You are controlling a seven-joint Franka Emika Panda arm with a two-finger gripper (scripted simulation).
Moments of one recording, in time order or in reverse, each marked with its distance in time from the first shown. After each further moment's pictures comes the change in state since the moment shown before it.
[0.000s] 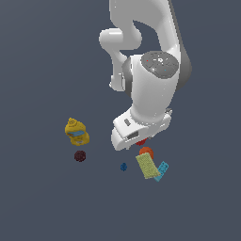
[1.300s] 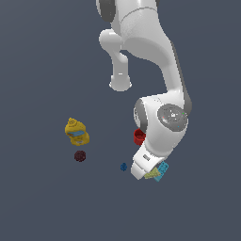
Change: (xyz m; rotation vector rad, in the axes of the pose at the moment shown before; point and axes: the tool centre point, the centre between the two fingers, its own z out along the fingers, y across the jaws) arm 0.052 -0.032 0.106 0.016 -0.006 -0.313
